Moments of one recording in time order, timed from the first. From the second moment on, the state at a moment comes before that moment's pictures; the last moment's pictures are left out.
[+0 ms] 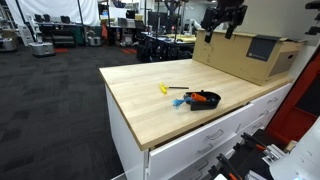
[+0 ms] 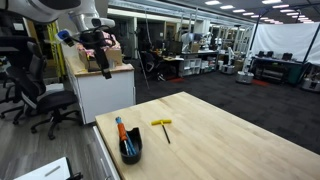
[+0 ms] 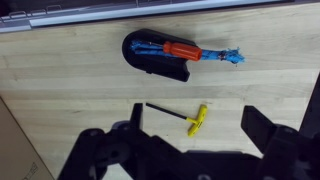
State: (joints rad) arm 0.02 -0.62 0.30 -2.31 -0.07 1.82 0.46
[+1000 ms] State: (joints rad) arm 0.01 -0.51 0.04 -2.57 -0.05 2.07 0.26
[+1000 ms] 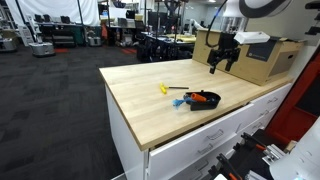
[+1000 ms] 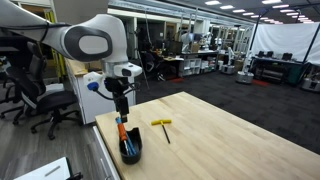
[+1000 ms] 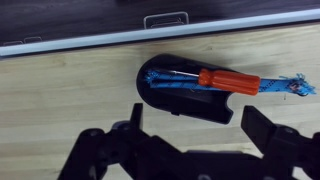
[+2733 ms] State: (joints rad) arm -0.07 -0.42 0.00 -2.77 -0.07 2.40 0.33
